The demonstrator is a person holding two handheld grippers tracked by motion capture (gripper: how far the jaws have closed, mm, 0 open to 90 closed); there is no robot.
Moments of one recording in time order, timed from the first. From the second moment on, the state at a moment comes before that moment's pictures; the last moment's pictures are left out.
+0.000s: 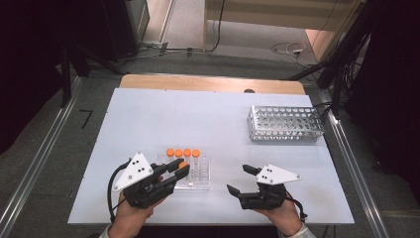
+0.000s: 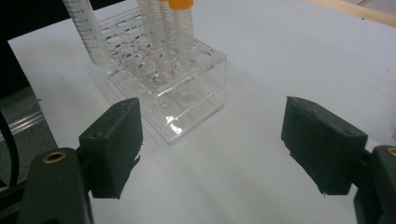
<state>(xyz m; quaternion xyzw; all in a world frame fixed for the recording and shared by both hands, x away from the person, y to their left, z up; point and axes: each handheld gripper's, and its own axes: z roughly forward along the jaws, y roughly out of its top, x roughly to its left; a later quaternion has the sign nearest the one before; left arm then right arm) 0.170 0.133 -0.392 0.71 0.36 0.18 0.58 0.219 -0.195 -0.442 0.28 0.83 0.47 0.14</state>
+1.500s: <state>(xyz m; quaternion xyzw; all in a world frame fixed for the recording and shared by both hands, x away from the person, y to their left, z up) 0.210 0.170 -0.406 0.68 0.43 0.30 0.51 0.222 -0.197 -0.444 0.29 0.83 0.46 0.14</state>
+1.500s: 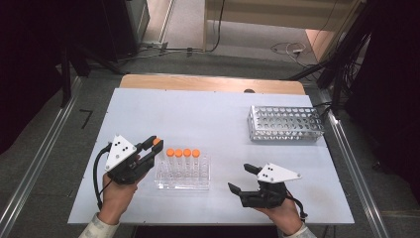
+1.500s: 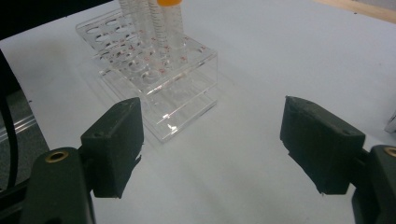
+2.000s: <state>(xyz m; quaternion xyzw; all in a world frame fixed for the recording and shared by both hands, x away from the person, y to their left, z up) 0.211 0.167 -0.428 0.69 0.45 0.28 0.50 0.223 -0.197 -0.445 0.29 0.83 0.46 0.14</state>
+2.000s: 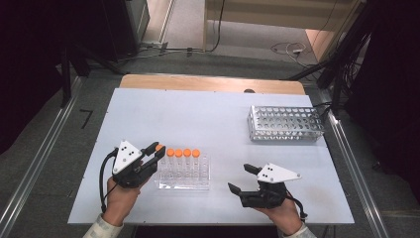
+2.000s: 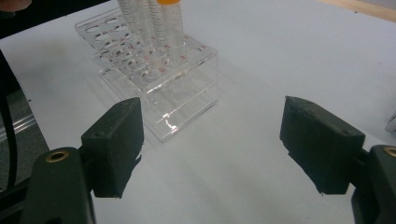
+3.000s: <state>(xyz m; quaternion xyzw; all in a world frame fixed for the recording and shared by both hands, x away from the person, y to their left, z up) 0.203 0.173 -0.429 0.67 0.46 0.27 0.51 0.227 -0.203 -0.446 0.30 0.82 0.46 0.15</state>
